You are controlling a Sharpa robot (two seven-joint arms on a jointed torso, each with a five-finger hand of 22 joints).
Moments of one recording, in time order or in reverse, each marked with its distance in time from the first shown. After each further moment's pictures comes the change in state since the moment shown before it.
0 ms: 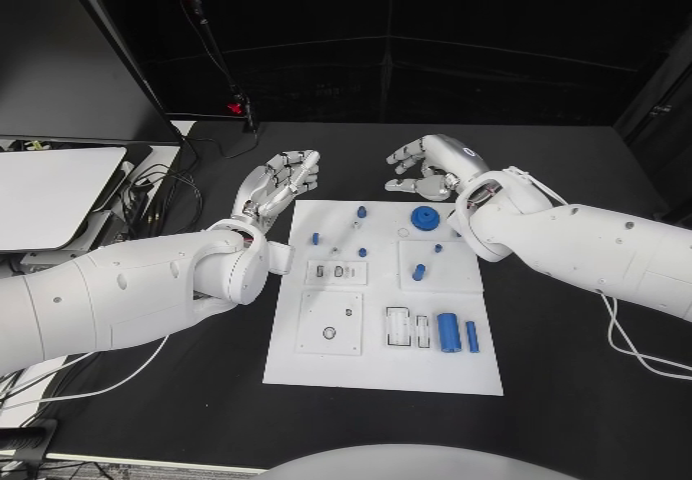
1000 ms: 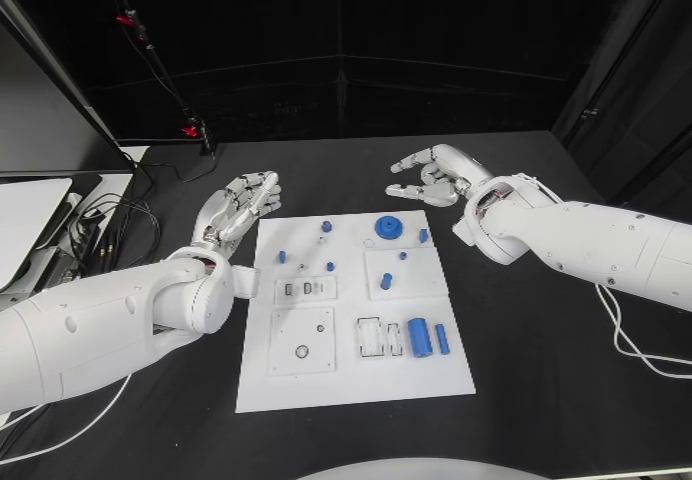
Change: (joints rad) left arm -0.009 0.004 0.000 -0.014 0.000 0.013 0.000; left_hand 0.004 0.004 0.000 0.000 0.004 0.000 0.000 0.000 -0.001 0.000 0.000 0.000 0.000 0.000 0.000 0.000 0.000 0.000 0.000 0.000 0.000 0.000; right arm -0.003 -0.145 -0.003 0.022 0.184 0.084 0.057; right_hand -0.264 -0.053 -0.010 0.010 0.134 -0.058 -0.055 0.019 0.011 0.385 -0.079 1.463 1.238 0.000 -0.026 0.225 0.331 -0.064 0.090 -0.032 0.176 0.069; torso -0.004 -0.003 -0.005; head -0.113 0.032
